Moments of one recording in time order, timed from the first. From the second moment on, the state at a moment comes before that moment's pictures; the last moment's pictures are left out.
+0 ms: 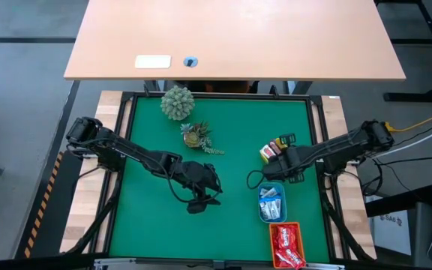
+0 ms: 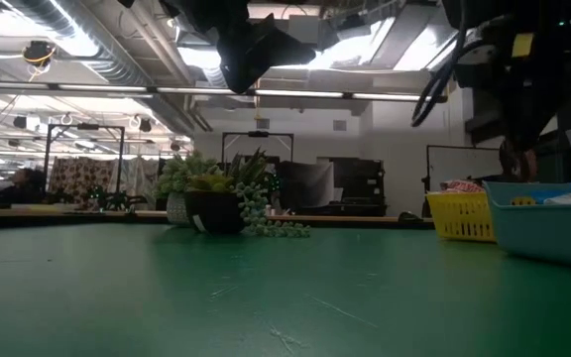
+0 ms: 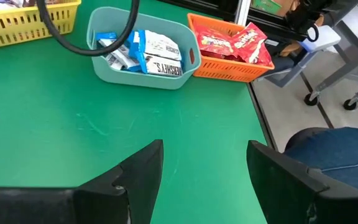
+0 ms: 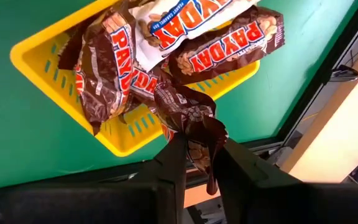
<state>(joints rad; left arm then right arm) -0.26 1.64 1.05 0.04 0.09 -0.38 0.27 1.49 1.09 -1.48 0.40 0.13</state>
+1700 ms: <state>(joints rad) -0.24 1.06 1.05 -0.39 -0.12 -0.36 0.28 1.41 1.68 -1.57 0.20 0.17</state>
